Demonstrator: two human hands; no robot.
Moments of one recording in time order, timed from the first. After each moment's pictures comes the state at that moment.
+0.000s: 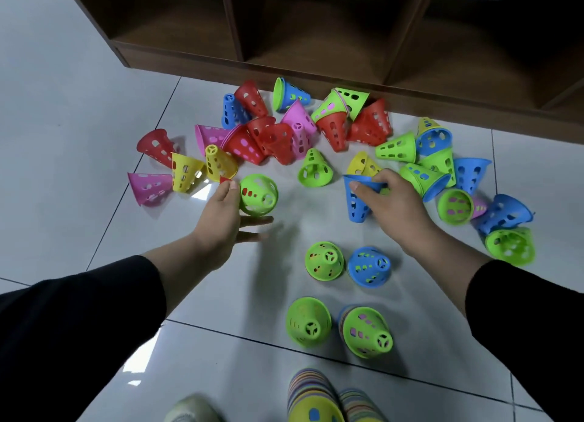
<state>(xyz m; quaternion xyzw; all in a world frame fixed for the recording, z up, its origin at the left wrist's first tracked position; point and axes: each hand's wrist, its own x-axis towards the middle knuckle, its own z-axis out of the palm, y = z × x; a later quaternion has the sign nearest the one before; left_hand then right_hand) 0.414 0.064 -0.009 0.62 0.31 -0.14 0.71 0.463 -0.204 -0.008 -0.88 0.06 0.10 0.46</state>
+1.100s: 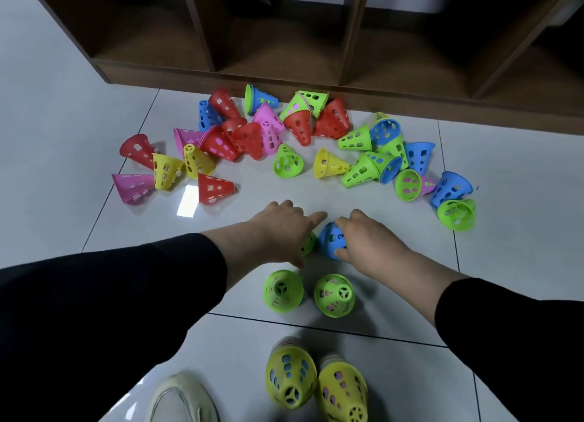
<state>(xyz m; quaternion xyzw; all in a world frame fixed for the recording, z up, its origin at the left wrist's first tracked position) 0.389 -0.047 0.011 0.93 -0.30 -0.22 -0.03 0.369 -0.228 0.012 -0.96 -0.12 0.25 0.05</state>
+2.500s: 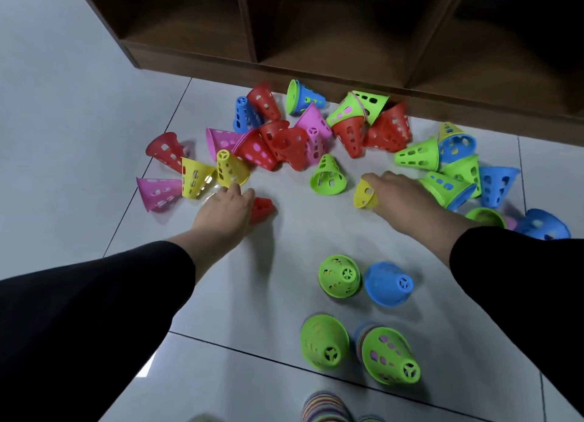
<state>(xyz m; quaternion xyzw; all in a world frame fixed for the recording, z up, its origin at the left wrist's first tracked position) 0.452 0.114 -0.065 0.98 -0.04 -0.16 -0.05 0.526 -0.208 -0.057 -0.96 -0.19 0.18 -0.05</state>
